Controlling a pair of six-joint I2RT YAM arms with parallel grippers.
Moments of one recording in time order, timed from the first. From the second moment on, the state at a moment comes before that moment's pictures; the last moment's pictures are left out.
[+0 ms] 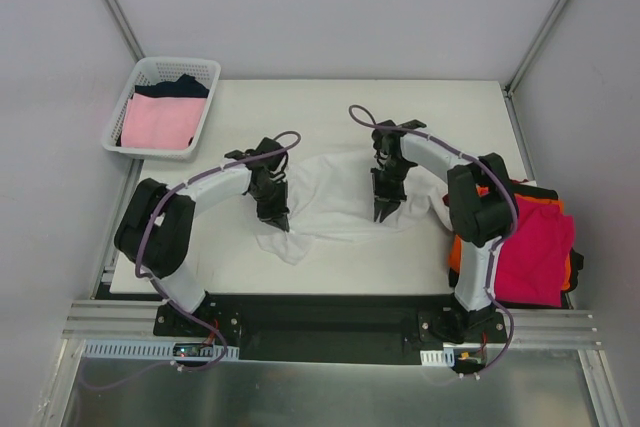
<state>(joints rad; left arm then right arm) -0.50 1.68 1.05 -0.70 0.35 -0.56 0.45 1.99 1.46 -1.13 -0.25 0.46</state>
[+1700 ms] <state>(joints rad) -0.35 1.67 1.23 -0.97 0.39 -0.51 0.17 2.21 1.63 -1.11 -0.48 0.39</state>
